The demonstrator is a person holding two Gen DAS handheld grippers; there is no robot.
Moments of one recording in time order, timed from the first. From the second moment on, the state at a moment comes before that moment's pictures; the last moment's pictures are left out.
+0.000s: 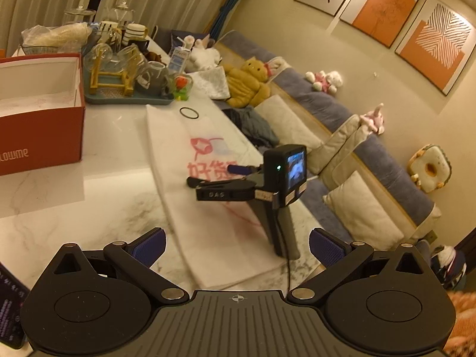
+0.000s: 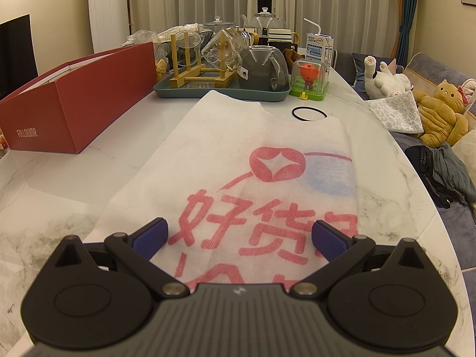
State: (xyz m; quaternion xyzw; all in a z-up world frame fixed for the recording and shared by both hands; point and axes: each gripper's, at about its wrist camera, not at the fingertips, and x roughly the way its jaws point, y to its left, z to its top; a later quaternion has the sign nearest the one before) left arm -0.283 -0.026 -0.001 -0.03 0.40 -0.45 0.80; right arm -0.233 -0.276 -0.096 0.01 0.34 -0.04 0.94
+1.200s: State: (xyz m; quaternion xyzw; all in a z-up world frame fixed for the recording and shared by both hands) left arm -0.317 0.021 0.010 -0.07 0.40 -0.39 0.82; right arm -0.233 -0.275 -0.097 0.01 0.34 -0.04 0.94
